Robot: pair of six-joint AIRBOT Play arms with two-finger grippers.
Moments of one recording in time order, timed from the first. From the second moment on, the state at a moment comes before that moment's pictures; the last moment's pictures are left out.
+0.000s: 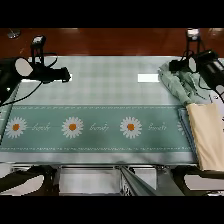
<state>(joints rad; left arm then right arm) -0.13 -1.31 1.18 1.44 -0.84 -1.61 0.05 -1.53 1.37 -2.03 0.79 2.01</state>
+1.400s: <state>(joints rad) -0.06 -0.70 0.81 1.19 -1.03 -1.46 -0.03 -1.21 1.95 -1.34 0.96 1.55</state>
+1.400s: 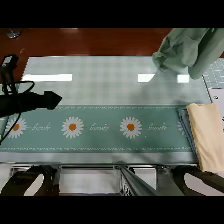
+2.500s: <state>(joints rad) -0.08 -0.67 0.76 1.17 -0.98 -1.50 0.59 -1.57 1.50 -0.99 0.99 1.62</state>
